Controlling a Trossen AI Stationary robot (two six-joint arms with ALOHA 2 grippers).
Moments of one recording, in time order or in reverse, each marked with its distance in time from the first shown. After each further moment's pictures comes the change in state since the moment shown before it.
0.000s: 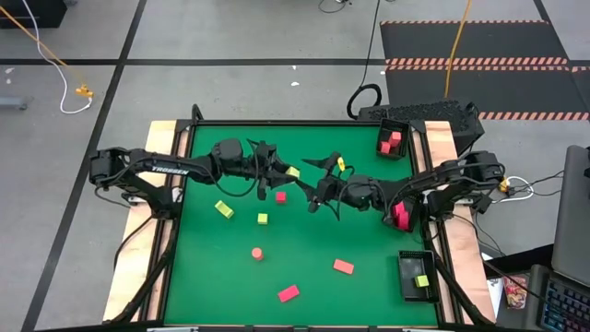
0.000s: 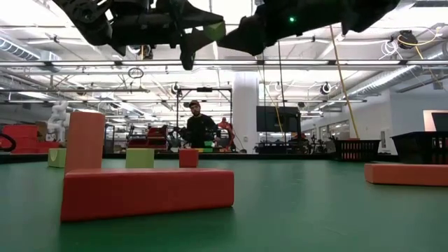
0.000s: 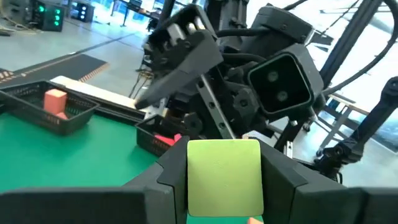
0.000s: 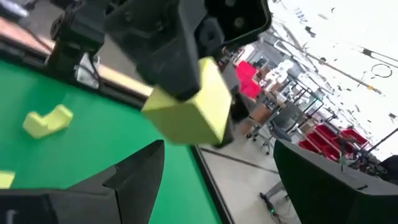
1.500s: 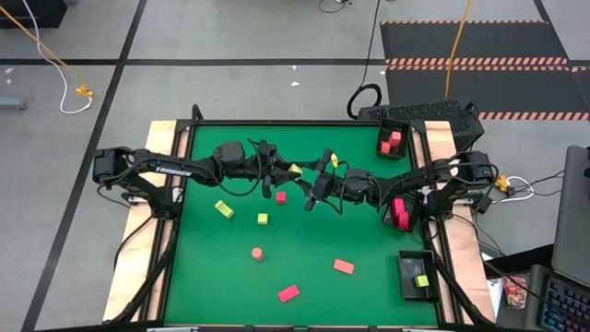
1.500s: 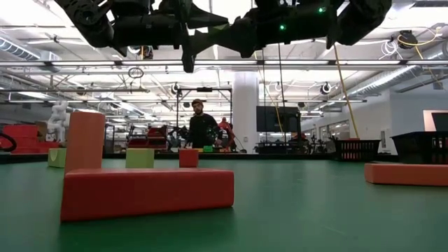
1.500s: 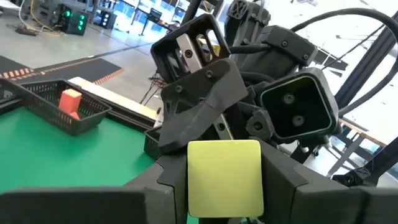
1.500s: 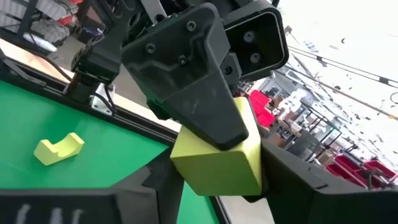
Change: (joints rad) left arm -0.021 0.037 0.001 0.058 -0.111 -0.077; right arm -0.058 0.068 -0.001 0.162 -0.207 -0.012
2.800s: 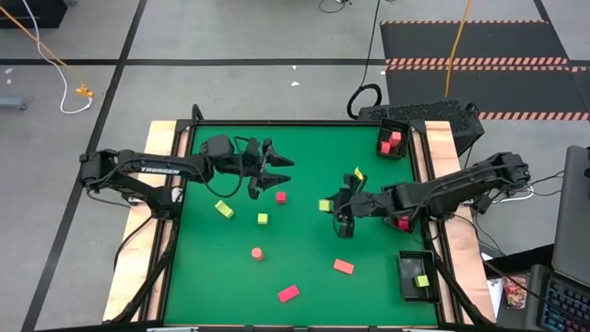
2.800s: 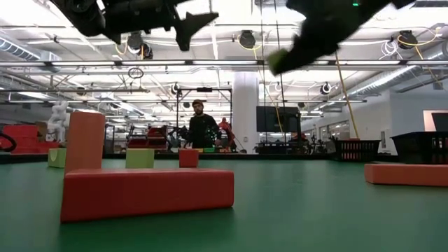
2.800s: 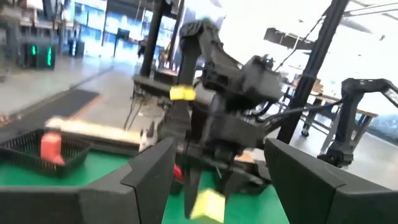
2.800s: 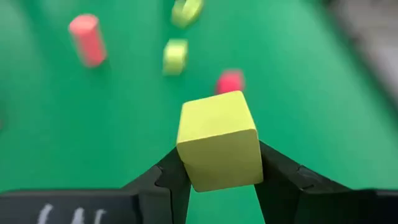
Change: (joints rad) left arm 0.020 -0.130 0.001 -0.059 0.135 0.158; right arm 0.165 -0.336 -0.001 -1.105 -0.058 0.762
